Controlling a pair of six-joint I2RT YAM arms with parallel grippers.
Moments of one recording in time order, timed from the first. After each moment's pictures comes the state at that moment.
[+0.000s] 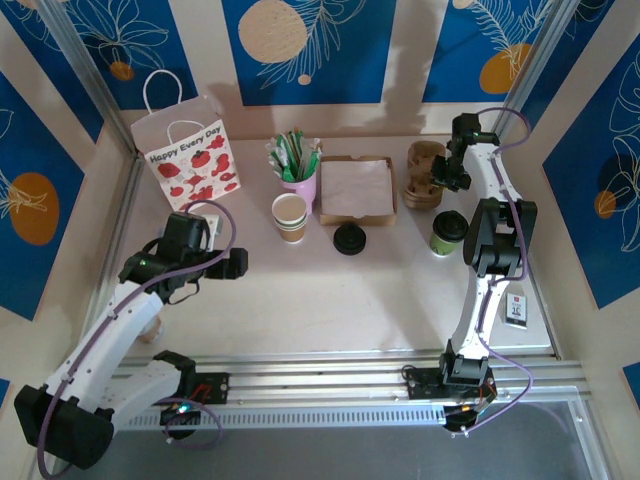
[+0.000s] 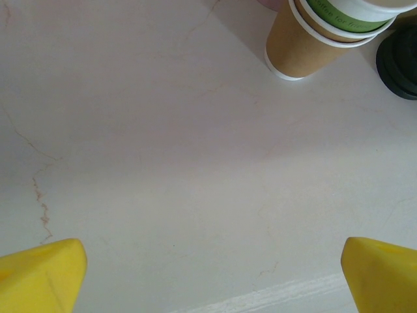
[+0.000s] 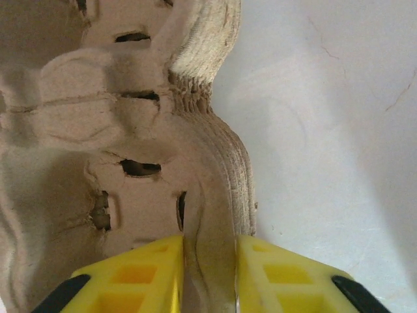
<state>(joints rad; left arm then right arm) -0.35 0.96 0.90 -0.86 0.01 -0.25 -0.09 2.14 1.93 -1.01 -0.05 0.26</state>
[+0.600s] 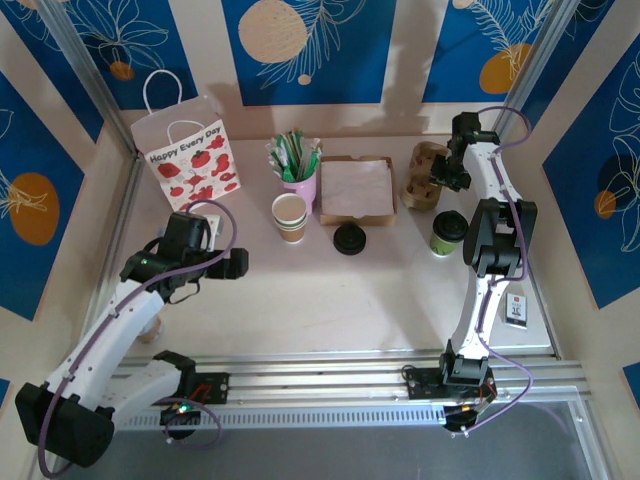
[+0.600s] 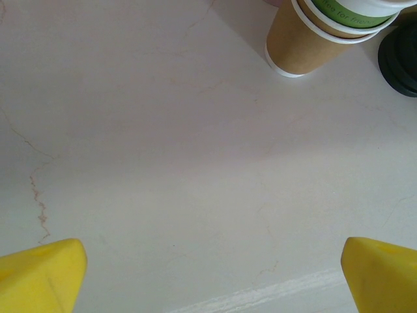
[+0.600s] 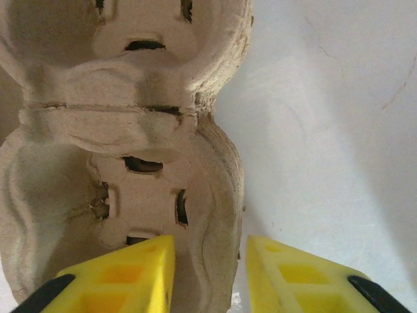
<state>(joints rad) -0.35 0.97 0.90 -0.86 0.02 -0.25 -0.09 2.14 1.94 -1.02 -0.04 0.27</state>
